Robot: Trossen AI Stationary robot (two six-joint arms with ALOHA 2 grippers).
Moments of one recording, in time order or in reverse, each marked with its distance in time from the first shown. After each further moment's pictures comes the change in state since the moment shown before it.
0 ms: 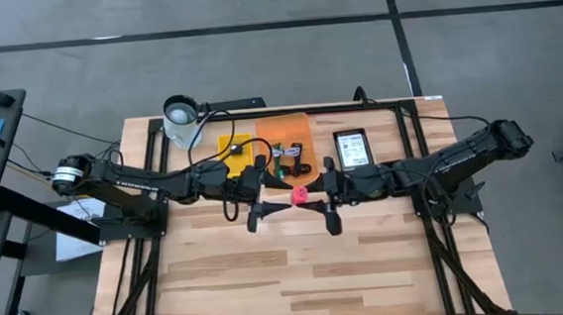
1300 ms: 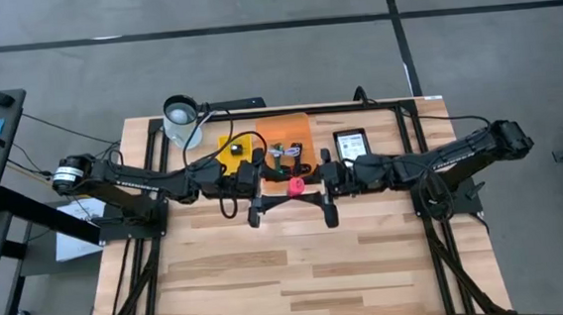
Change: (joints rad) left arm 0.003 0.000 0.000 0.124 -0.053 0.016; right arm -0.061 0.000 0.000 0.112 -0.065 -0.048
